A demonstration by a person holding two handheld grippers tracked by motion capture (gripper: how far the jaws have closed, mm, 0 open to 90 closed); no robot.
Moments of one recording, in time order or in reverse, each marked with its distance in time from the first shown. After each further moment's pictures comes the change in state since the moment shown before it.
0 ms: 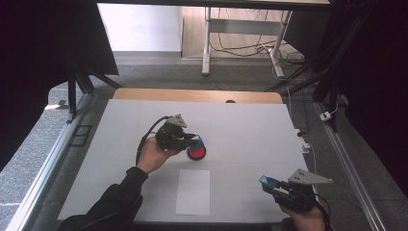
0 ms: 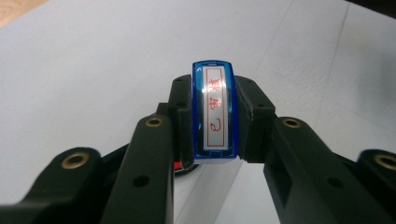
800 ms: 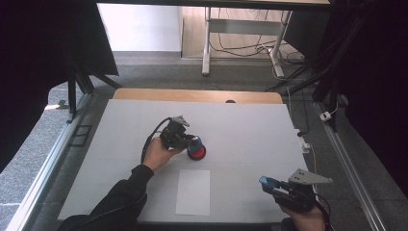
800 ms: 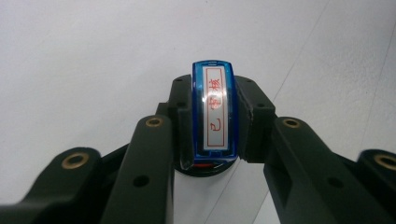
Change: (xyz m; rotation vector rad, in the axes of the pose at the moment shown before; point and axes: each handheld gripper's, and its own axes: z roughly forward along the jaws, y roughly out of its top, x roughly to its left) left arm 0.025 -0.010 0.032 0.070 0.019 -0.102; right arm -0.001 0.000 0.000 0.001 0.011 0.004
